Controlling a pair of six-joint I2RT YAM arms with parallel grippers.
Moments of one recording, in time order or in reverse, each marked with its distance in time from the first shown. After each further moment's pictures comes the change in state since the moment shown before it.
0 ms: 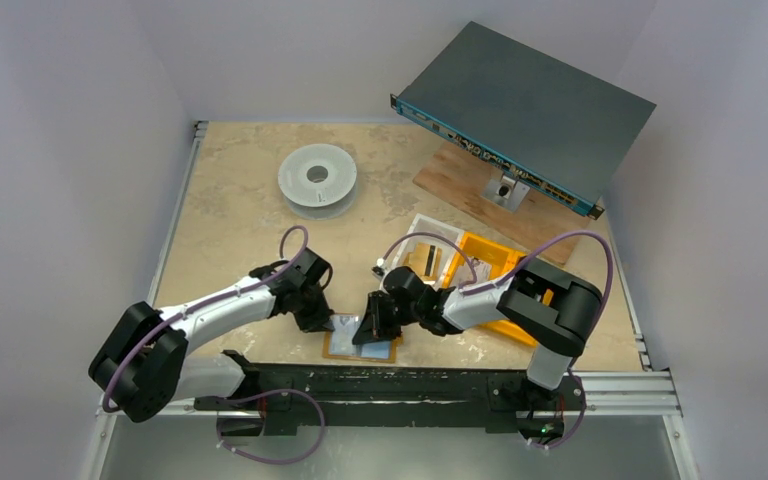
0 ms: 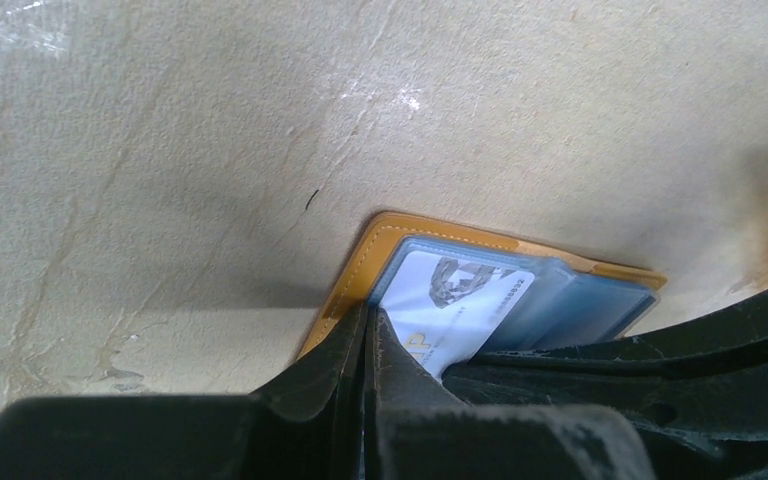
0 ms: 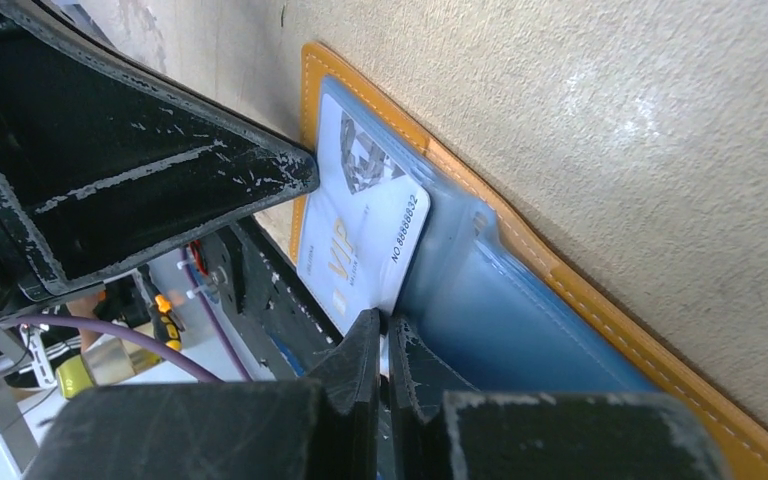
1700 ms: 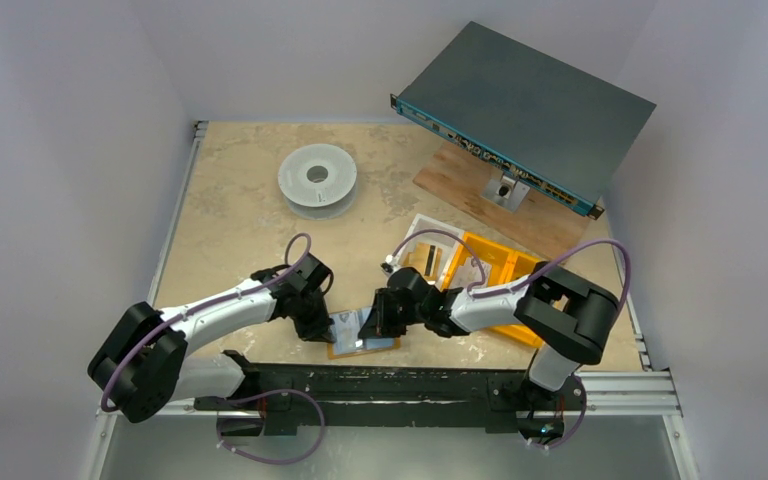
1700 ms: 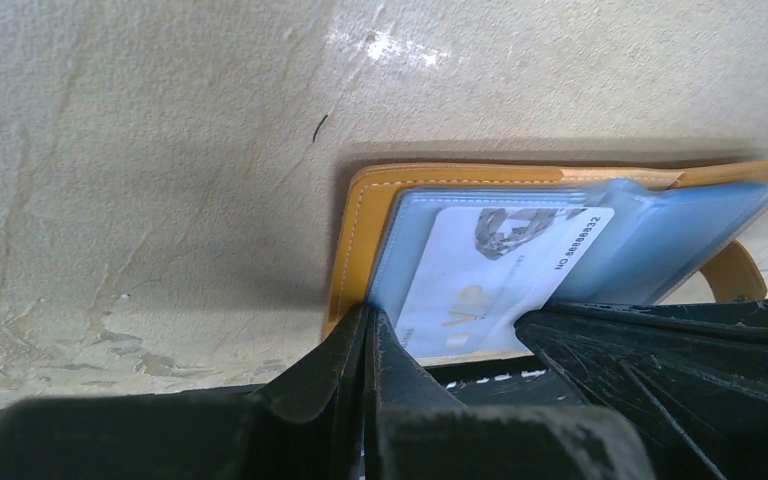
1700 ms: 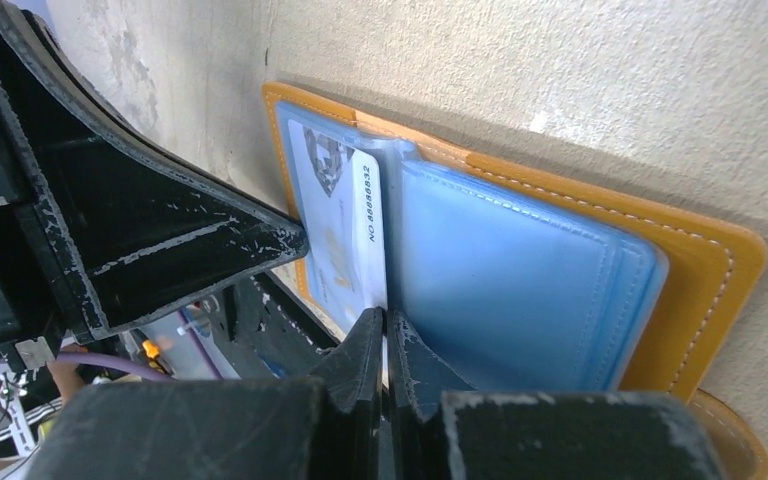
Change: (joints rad) left arm -0.022 -0.008 -0.016 -0.044 0.063 0.038; right arm 0.001 -0.086 -0.022 -0.079 0.126 0.020
